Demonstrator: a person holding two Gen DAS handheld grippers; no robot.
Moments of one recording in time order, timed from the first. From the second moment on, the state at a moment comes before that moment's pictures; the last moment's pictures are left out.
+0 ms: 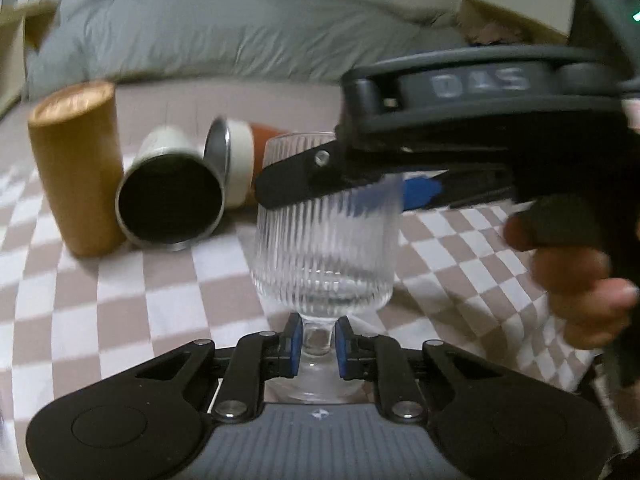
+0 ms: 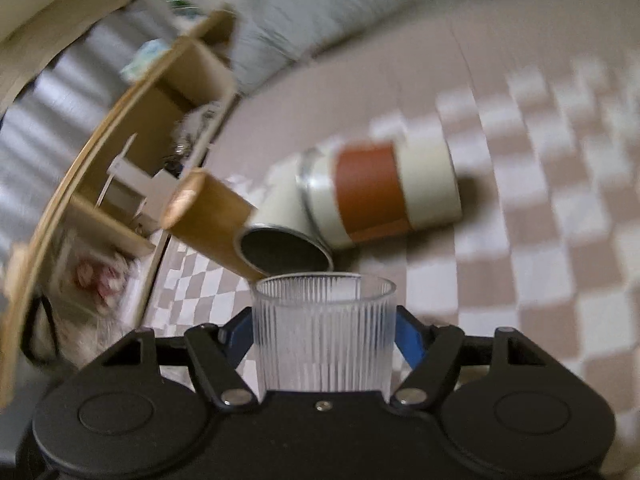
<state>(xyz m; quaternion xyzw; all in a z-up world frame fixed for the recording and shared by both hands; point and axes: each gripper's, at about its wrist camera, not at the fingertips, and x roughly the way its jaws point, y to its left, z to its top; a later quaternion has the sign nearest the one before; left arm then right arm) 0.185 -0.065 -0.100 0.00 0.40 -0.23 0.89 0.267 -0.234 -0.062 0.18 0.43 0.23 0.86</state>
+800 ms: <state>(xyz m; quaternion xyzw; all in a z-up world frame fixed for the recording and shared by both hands) 0.157 -0.071 -0.097 0.03 0.31 -0.24 0.92 0.184 -0.260 -0.030 -0.01 0.31 0.19 0.93</state>
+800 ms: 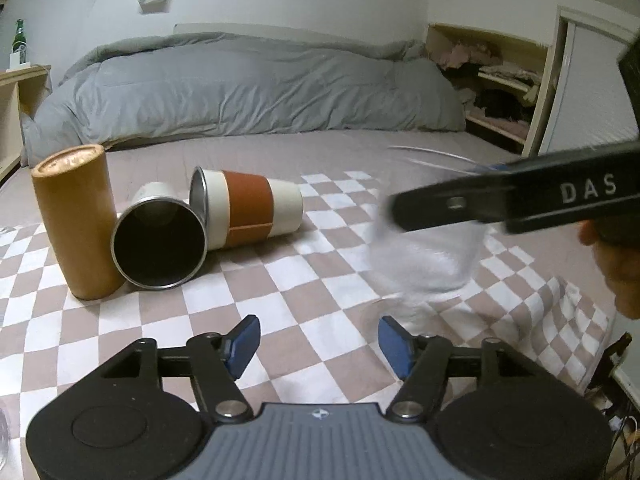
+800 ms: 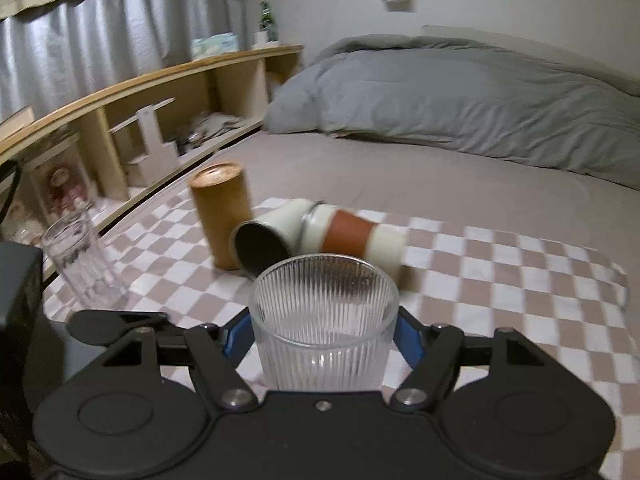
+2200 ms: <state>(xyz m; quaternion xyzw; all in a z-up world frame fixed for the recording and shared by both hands) 0.104 -0.056 -0.026 0.00 0.27 -0.18 0.95 0.109 -0.363 -0.008 0.05 0.27 -0.04 0.96</state>
